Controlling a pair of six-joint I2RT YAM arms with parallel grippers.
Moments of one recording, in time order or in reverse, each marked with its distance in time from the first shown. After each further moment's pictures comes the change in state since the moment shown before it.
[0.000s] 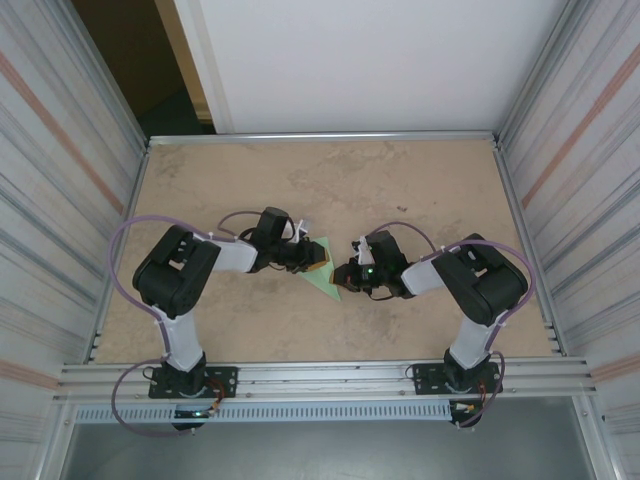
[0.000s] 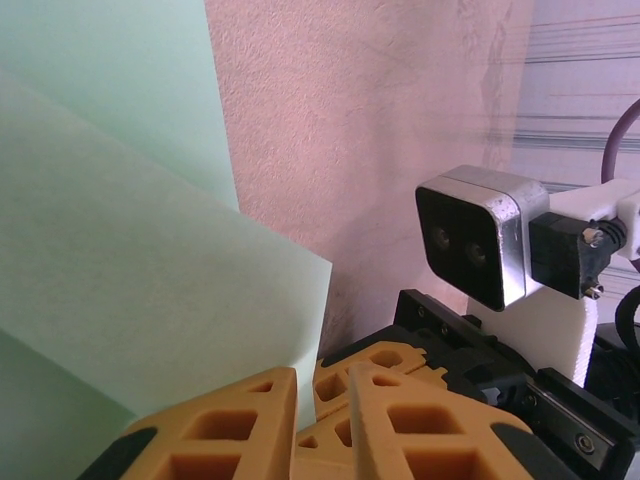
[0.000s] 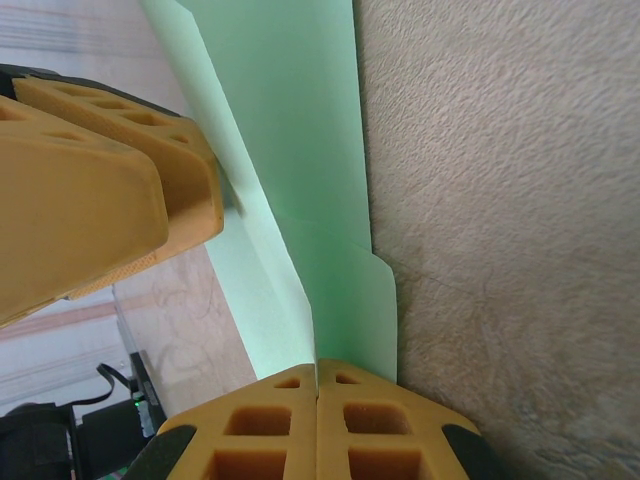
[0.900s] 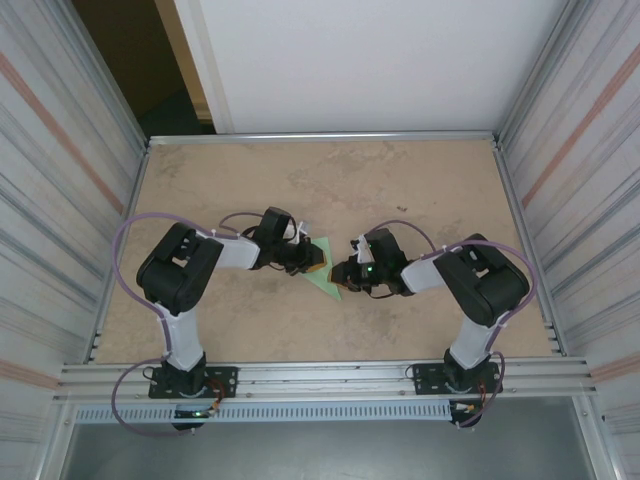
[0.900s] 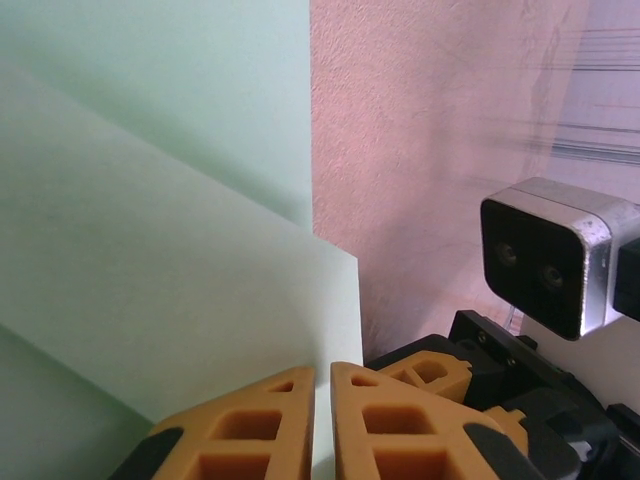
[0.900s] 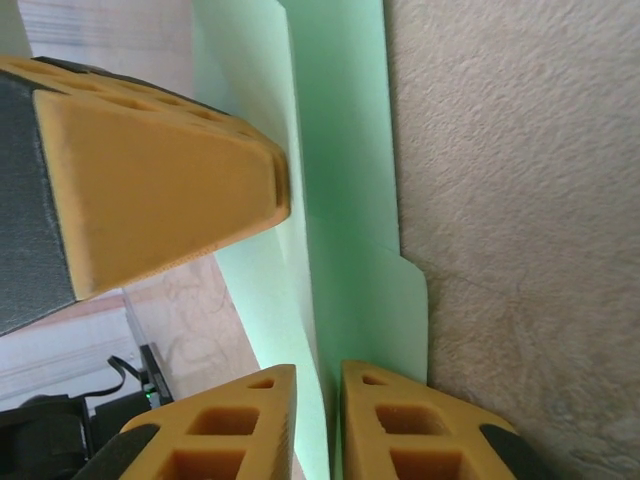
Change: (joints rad) left arm 0.000 0.029 0.040 -0.093 -0.026 0.001; right arm -0.004 -0.018 0.022 -0.053 -0.021 -0.002
